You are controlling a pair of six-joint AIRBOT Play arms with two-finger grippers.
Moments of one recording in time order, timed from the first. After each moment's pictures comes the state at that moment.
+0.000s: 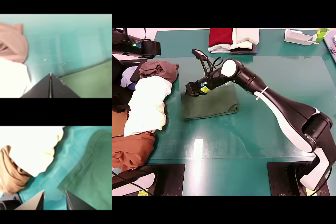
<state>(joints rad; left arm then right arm) -0.11 -1.23 1.62 1.47 -1.15 -1.56 0.71 -1.85 1.90 -0.82 1.00 1.52</state>
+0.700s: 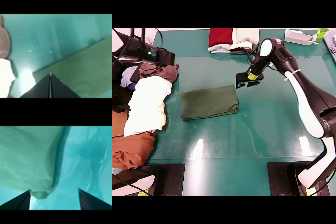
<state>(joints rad) -0.25 -1.24 1.59 1.48 -1.18 -1.54 0.38 -1.83 1.91 -1.31 1.48 1.72</state>
